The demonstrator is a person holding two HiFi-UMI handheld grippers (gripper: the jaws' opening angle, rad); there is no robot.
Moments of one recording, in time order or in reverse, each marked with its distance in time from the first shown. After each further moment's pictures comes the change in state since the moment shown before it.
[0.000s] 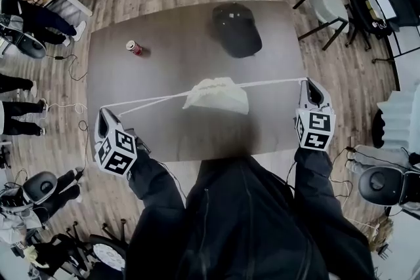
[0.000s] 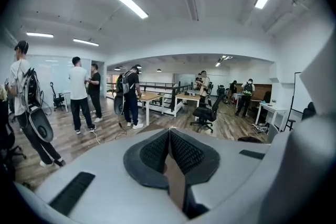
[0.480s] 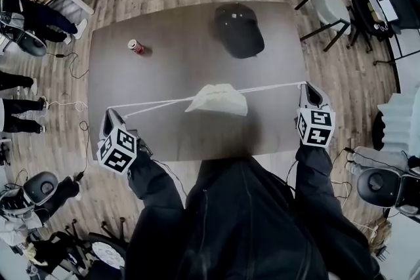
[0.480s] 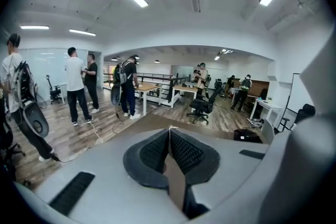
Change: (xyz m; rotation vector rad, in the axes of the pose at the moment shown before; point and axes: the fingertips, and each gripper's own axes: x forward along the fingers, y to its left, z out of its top) left arm 0.010 0.003 -0.030 -0.012 0.105 -0.044; right arm 0.016 0.002 -0.031 0.056 0.095 0.040
